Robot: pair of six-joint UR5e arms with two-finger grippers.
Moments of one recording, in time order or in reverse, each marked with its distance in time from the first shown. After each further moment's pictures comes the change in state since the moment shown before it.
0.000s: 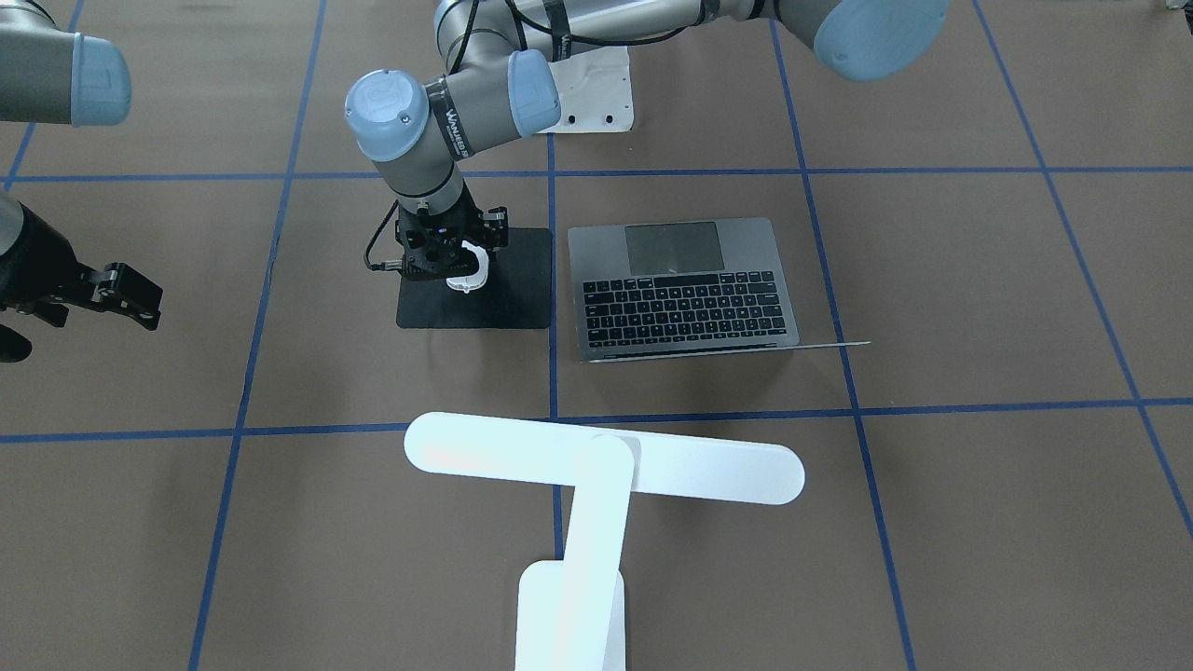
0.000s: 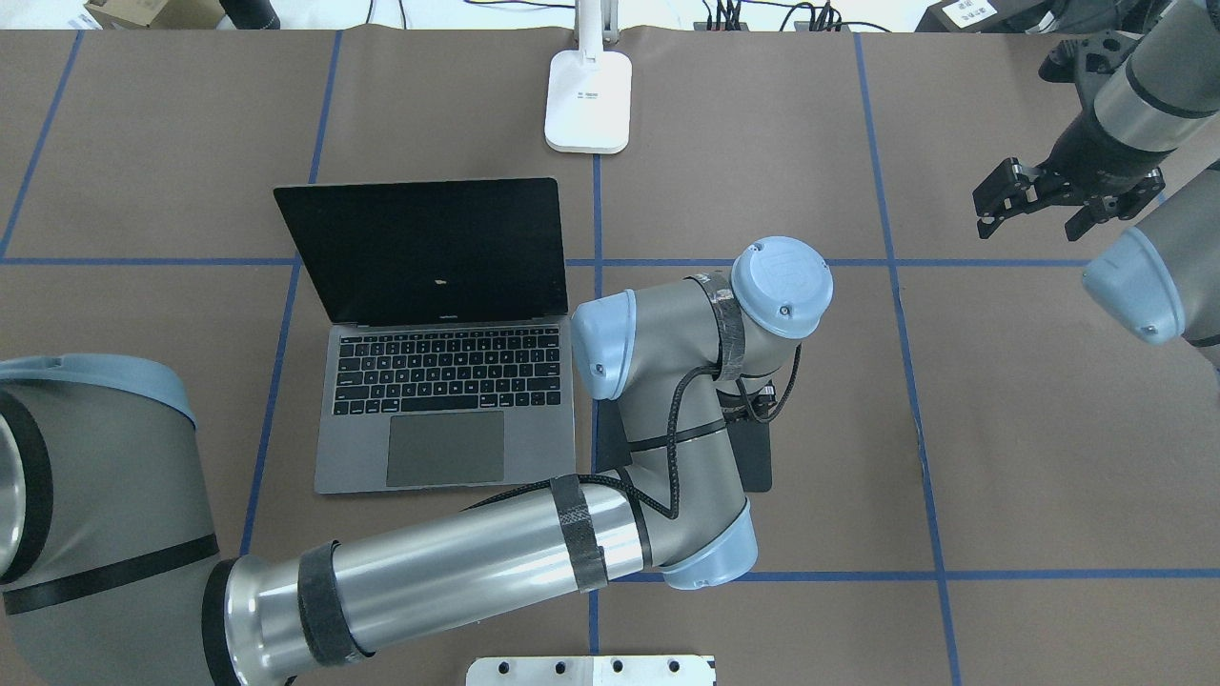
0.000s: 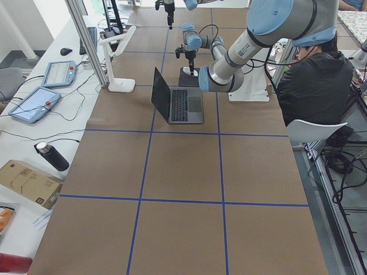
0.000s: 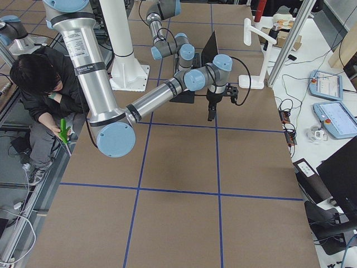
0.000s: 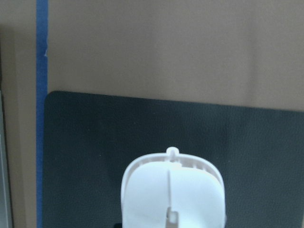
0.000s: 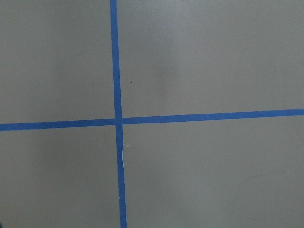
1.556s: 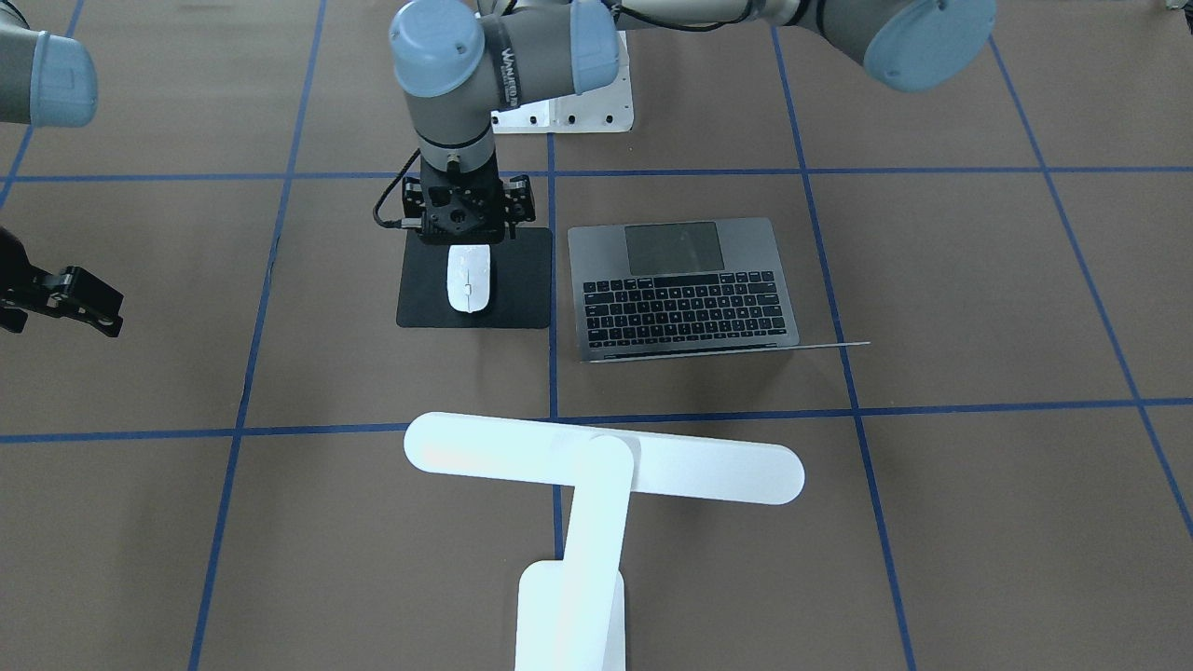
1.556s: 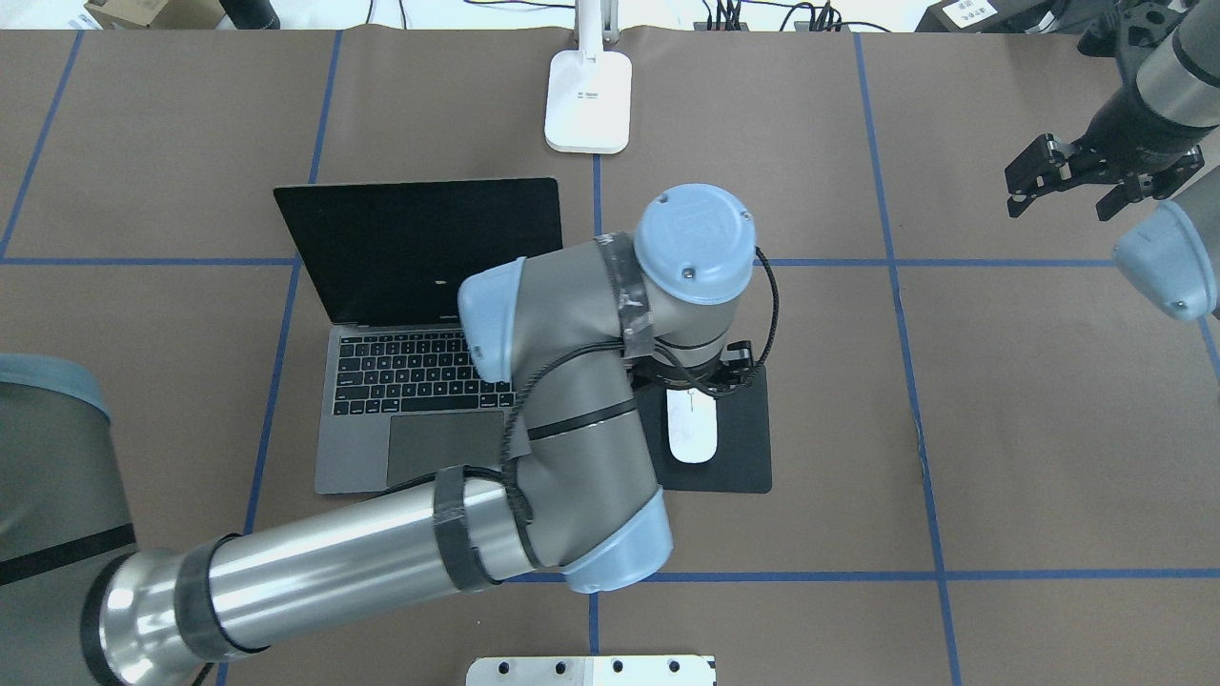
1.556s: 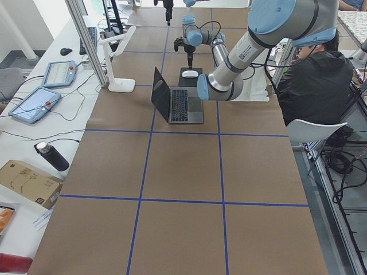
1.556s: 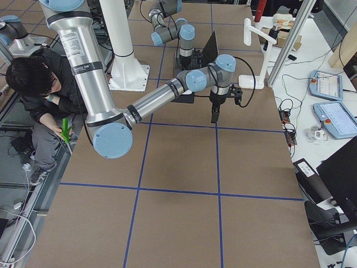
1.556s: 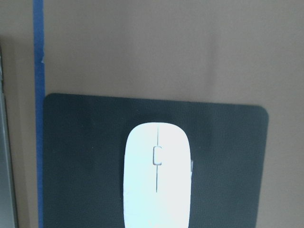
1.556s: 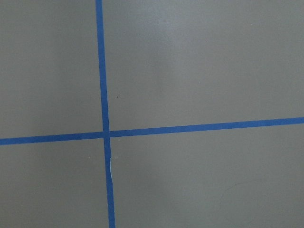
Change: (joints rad) left arm -0.061 0.209 -0.419 0.032 -0.013 0.007; right arm 0.059 -0.006 -0.007 -0.008 0.006 -0.044
